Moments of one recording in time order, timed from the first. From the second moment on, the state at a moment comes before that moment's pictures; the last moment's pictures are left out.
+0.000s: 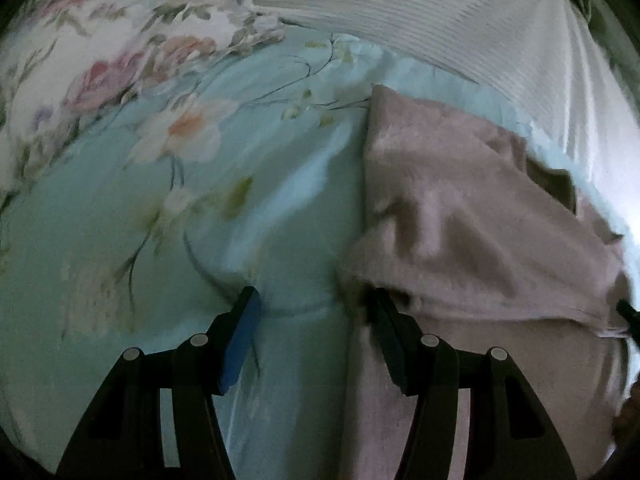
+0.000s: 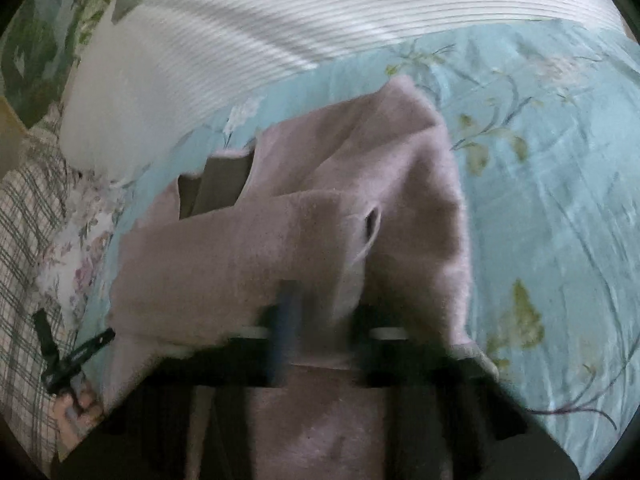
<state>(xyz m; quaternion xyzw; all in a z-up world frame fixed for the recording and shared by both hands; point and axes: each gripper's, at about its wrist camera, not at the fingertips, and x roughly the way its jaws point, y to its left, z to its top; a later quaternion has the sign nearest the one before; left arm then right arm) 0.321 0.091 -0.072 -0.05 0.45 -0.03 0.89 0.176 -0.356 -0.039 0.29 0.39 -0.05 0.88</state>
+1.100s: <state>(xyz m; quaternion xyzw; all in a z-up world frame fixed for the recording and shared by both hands) 0.137 0.137 -0.071 -0.07 0.47 -0.14 0.87 -0.015 -0.353 -0.026 0.32 0.40 -0.05 0.86</state>
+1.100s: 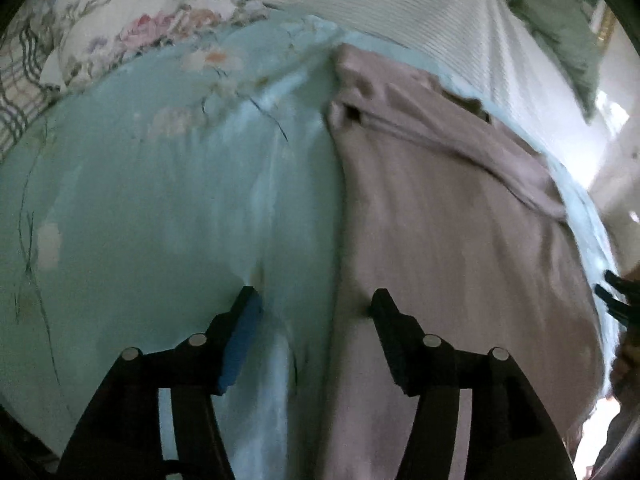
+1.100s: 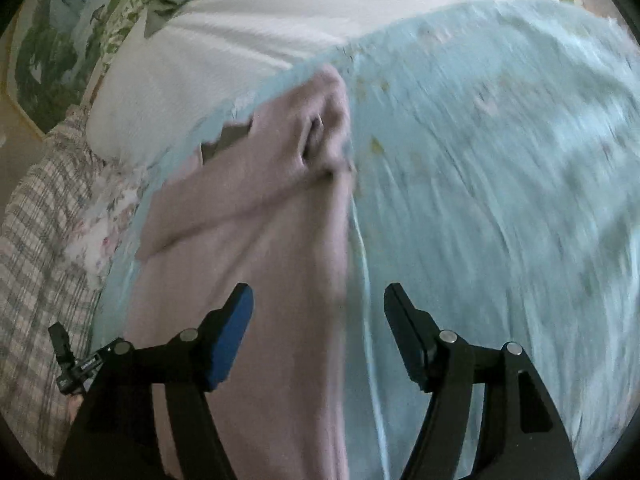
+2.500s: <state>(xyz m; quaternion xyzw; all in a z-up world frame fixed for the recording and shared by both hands) 0.011 0.164 -0.008 -0.14 0.38 -0.29 0.86 -0.131 -0.295 0.006 0.34 0.30 0.20 0.87</state>
